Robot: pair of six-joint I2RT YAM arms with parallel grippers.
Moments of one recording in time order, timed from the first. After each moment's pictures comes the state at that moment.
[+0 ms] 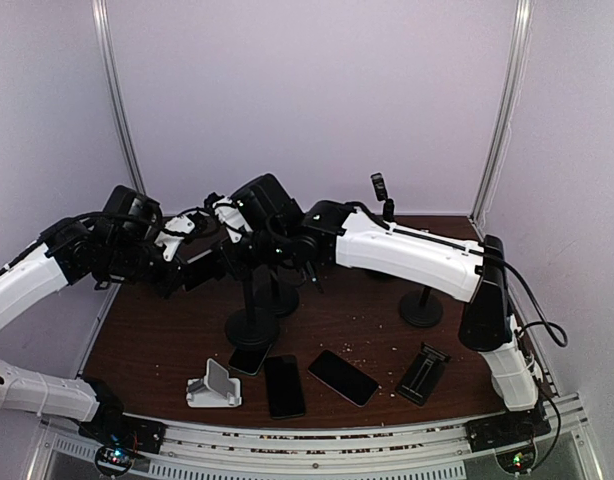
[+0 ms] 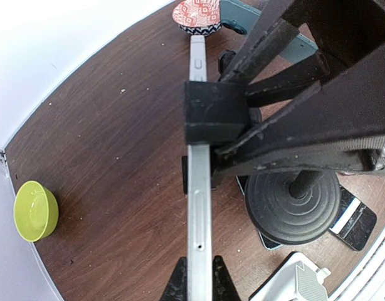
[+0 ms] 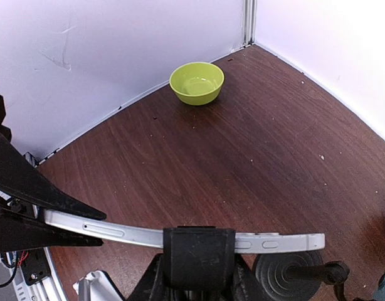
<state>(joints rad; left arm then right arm) -0.63 1.07 1.09 -0.82 -0.02 0.13 1.10 2.26 2.27 -0.57 0.09 0.15</state>
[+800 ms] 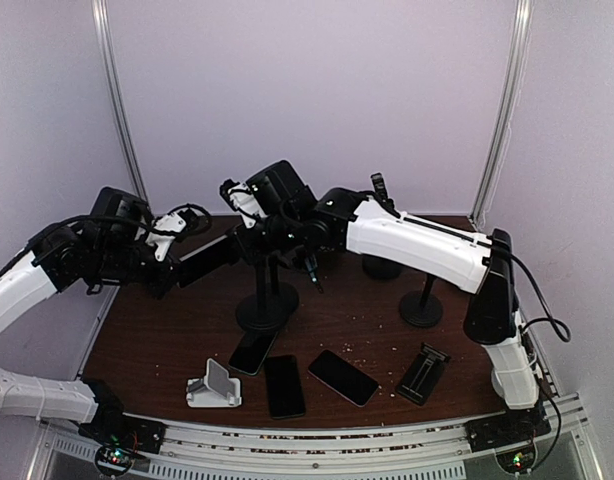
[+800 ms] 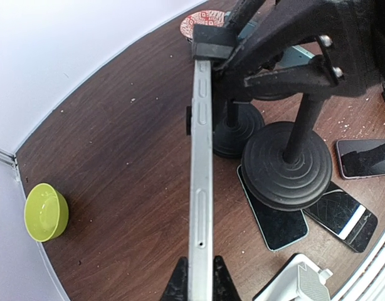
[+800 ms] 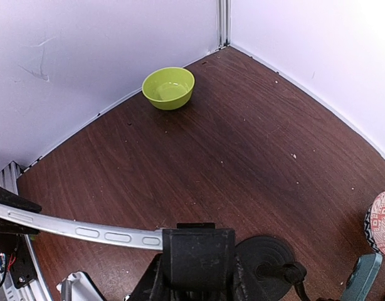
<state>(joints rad) -0.63 1.01 1.07 -0.81 -0.06 0.13 1.04 2.23 2.26 -0.59 0.10 0.14</state>
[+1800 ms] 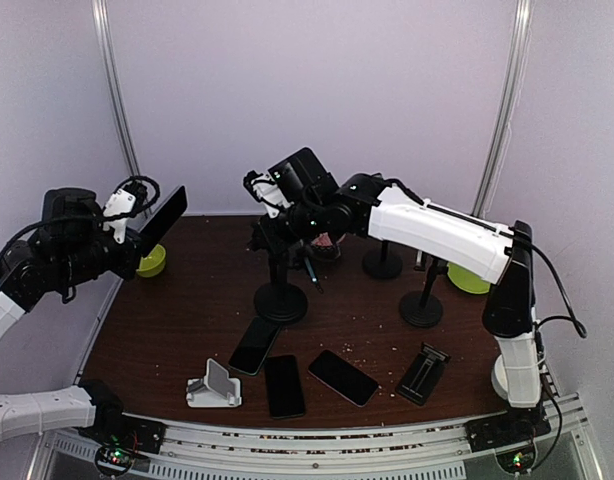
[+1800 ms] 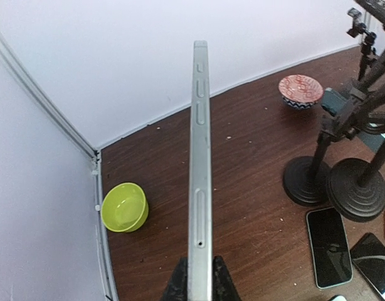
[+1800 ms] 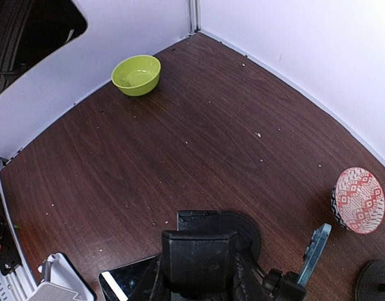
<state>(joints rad) -0.56 0.81 1.04 -0.72 -0.29 0.11 0.99 2.13 2.17 -0.67 0.13 0.13</state>
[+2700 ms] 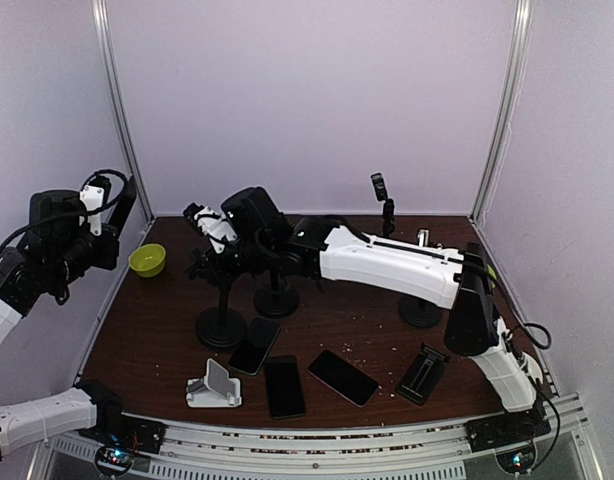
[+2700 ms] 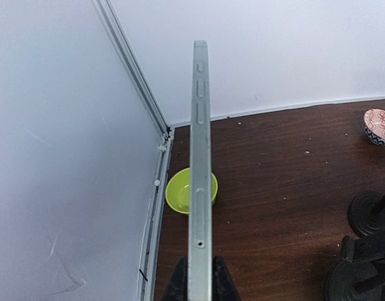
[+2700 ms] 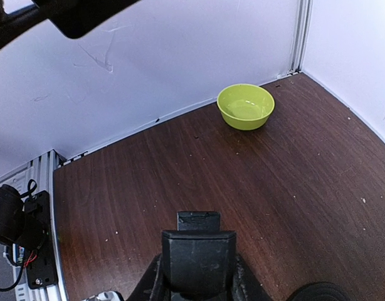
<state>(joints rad) -0.42 0.75 1.02 -0.70 -0.51 0.02 1.12 2.33 2.29 -0.40 -0.07 0.08</state>
